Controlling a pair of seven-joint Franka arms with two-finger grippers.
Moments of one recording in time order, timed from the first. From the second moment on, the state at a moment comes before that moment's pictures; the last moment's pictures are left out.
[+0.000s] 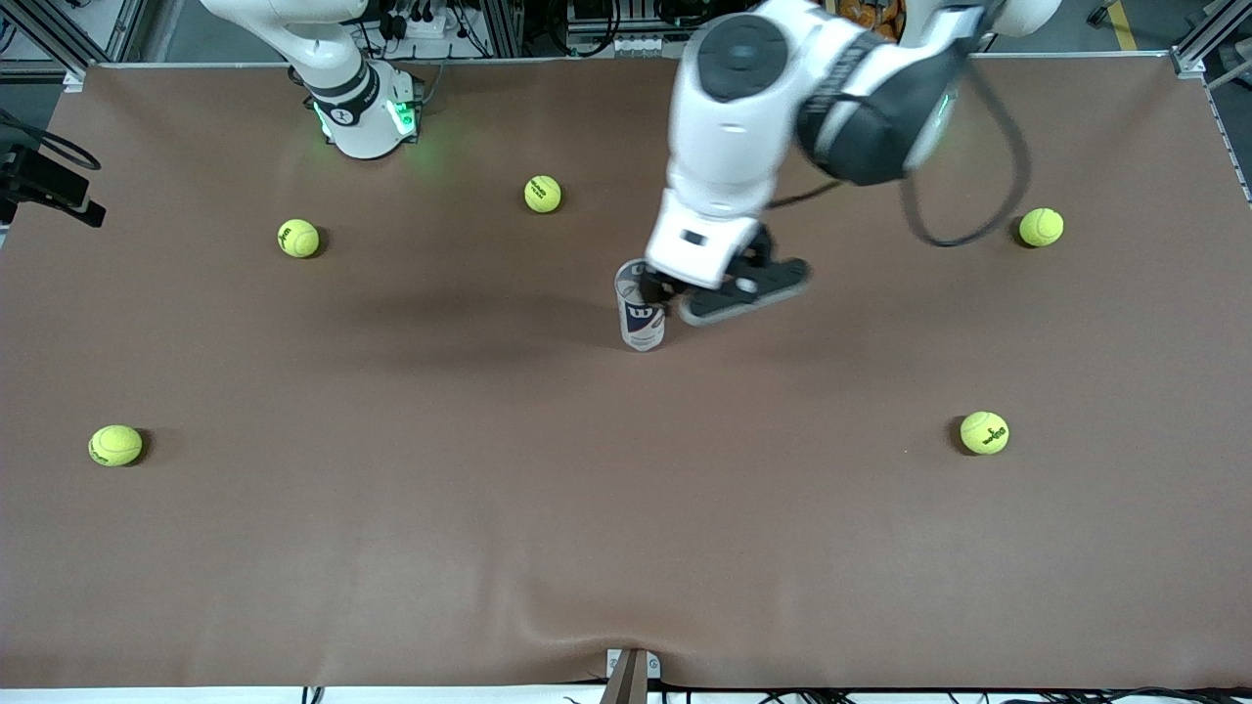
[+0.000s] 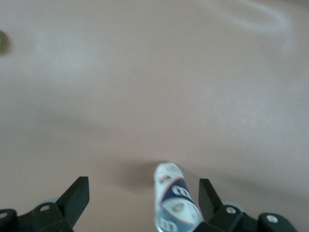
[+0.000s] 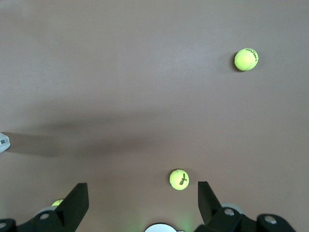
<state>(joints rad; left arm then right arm) -0.63 0.39 -0.02 -1.28 0.05 1.74 -0.98 -0.02 -0.01 -0.07 -1.43 0.03 1.37 0.00</state>
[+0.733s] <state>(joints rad) -0.20 0.35 -0.12 -1.29 0.05 1.64 -0.51 -0.02 -0.01 -0.07 -1.43 0.03 1.37 0.00</state>
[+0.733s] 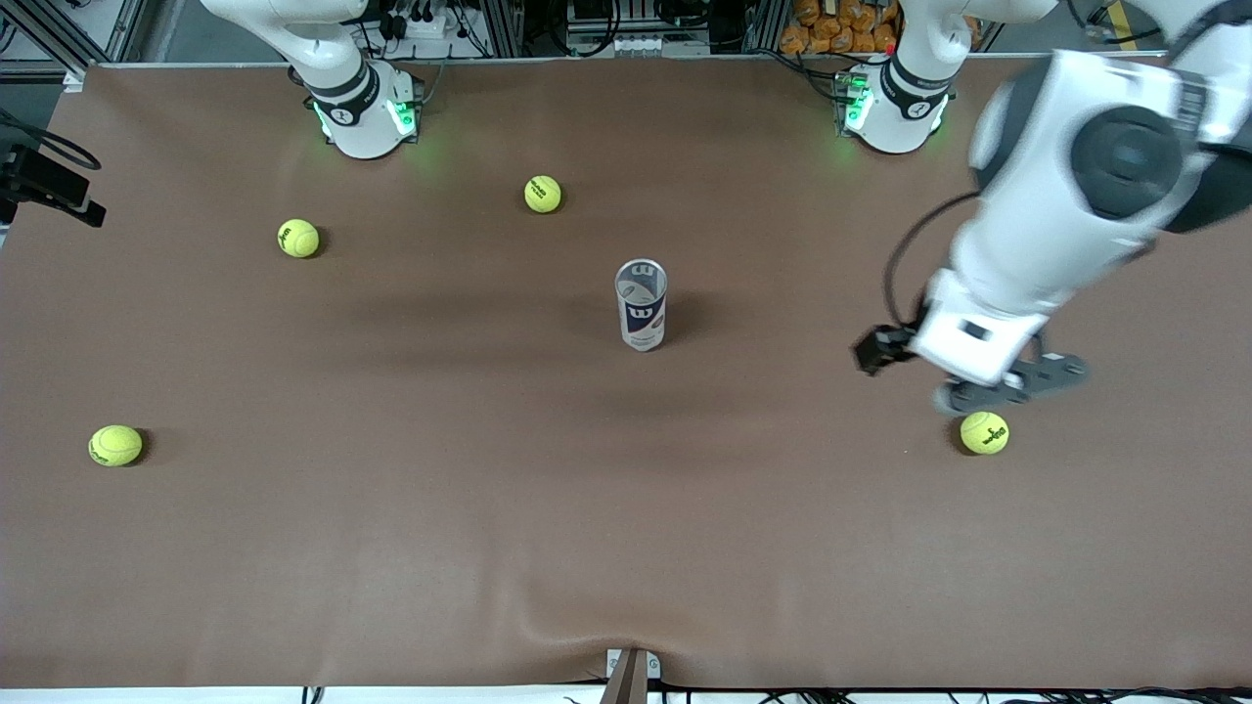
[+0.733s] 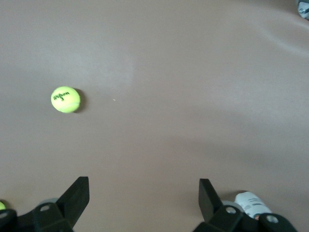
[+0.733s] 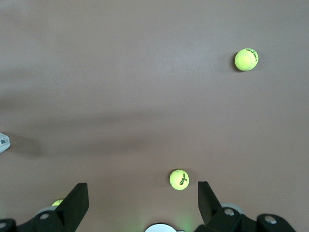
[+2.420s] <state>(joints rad) -0.07 -0.11 -0.10 -1.64 0.04 1.63 -0.23 -0.02 -0.01 -0.07 -1.43 0.03 1.37 0.00</state>
